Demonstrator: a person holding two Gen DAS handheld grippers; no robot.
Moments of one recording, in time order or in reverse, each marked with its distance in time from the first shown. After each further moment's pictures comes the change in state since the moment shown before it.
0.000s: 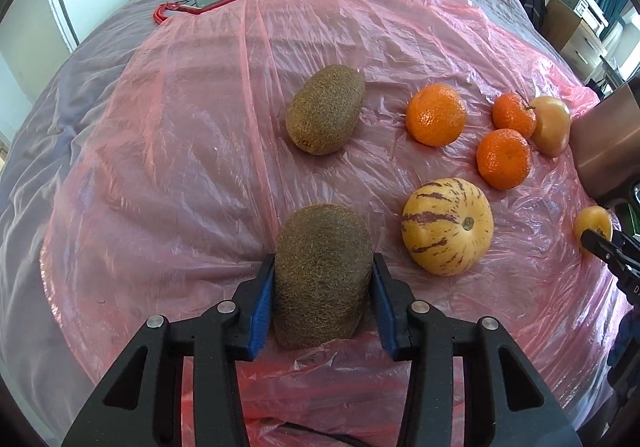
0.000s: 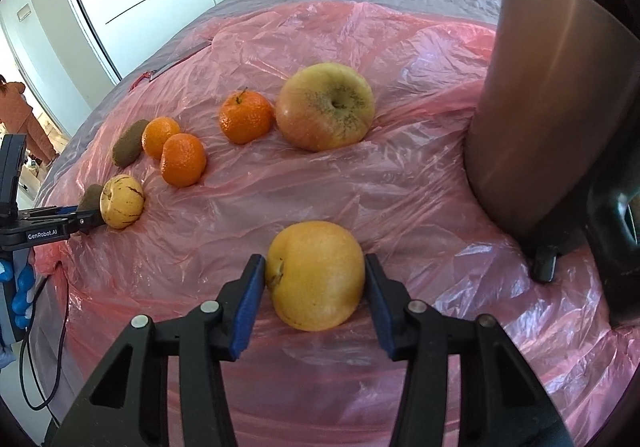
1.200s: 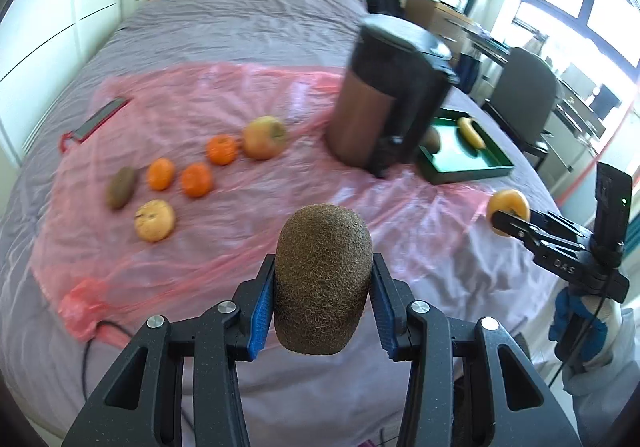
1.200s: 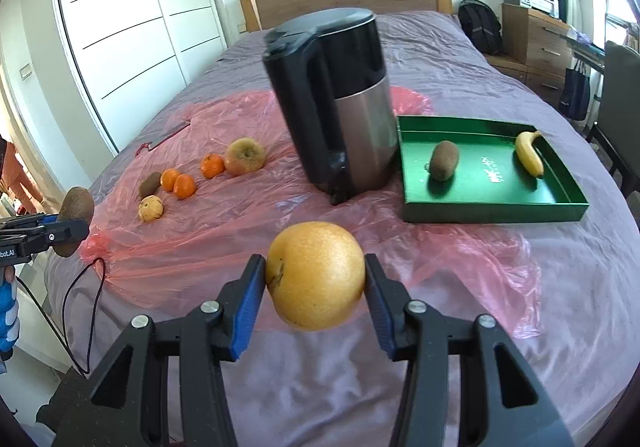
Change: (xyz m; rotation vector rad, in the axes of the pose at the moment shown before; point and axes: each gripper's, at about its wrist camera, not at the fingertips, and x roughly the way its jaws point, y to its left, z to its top) left arm -0.184 -0.227 -0.082 0.320 -0.182 -0.260; right arm -0.229 -0.088 -0.118 0.139 -0.255 -0.106
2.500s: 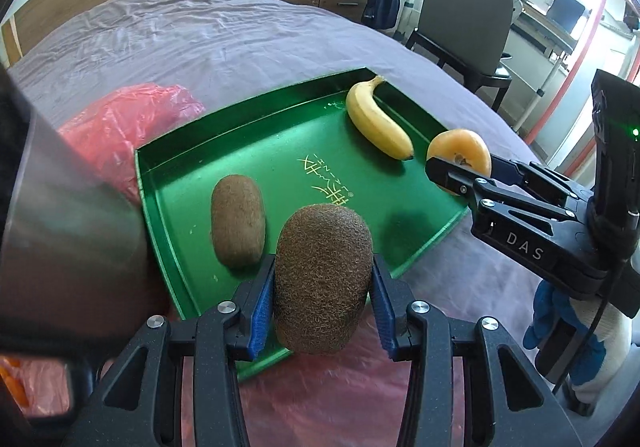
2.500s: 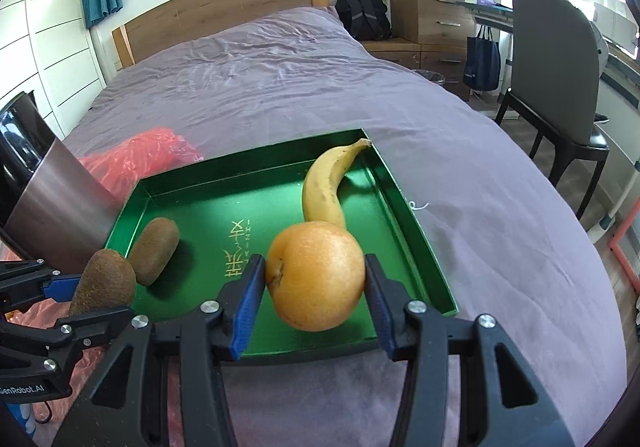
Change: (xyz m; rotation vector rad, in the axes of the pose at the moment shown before) left arm 0.271 -0.253 0.151 0.282 0.156 -0.122; right arm 0.099 -0.283 0.075 0.189 -0.032 -0.285
